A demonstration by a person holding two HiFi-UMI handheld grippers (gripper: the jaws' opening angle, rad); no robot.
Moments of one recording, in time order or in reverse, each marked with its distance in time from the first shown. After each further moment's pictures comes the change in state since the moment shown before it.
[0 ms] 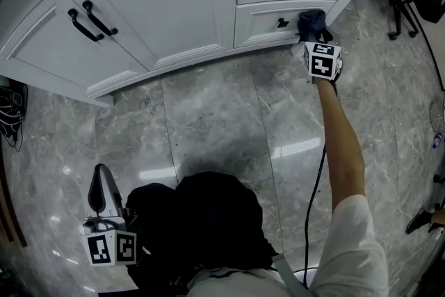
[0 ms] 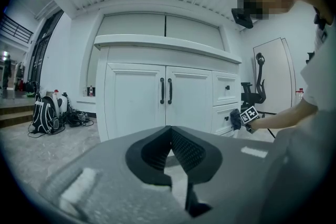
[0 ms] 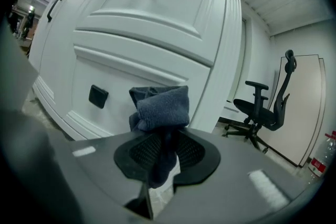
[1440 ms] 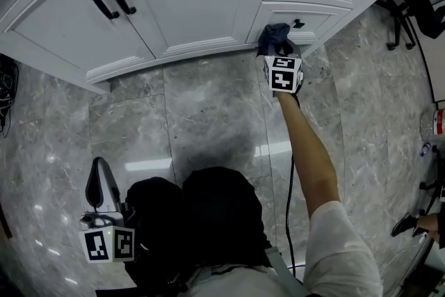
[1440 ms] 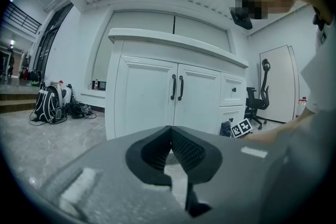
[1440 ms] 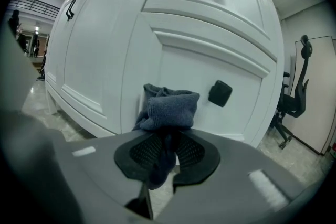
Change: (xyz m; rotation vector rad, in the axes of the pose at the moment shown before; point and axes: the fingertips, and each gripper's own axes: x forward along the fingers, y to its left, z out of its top) left arm -0.004 0.037 -0.024 -0.079 0.000 0.015; right arm -0.017 0.181 0.000 0.056 0.028 0.193
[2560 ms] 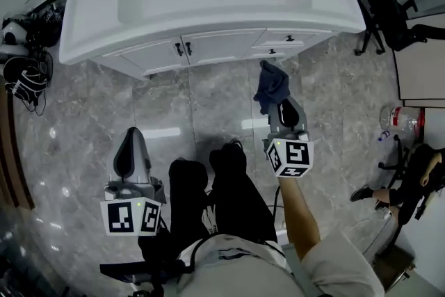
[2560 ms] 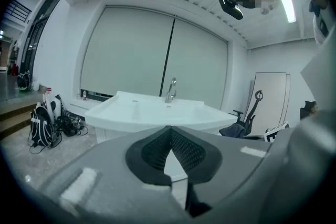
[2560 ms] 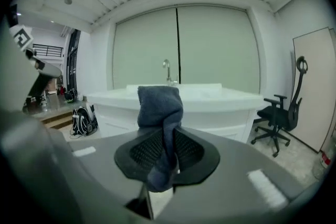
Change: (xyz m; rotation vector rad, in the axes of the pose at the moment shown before) left arm -0.061 -0.027 0.418 -0.064 0.101 -0.123; right arm -0.409 0.029 0.395 0.170 -0.073 0.154
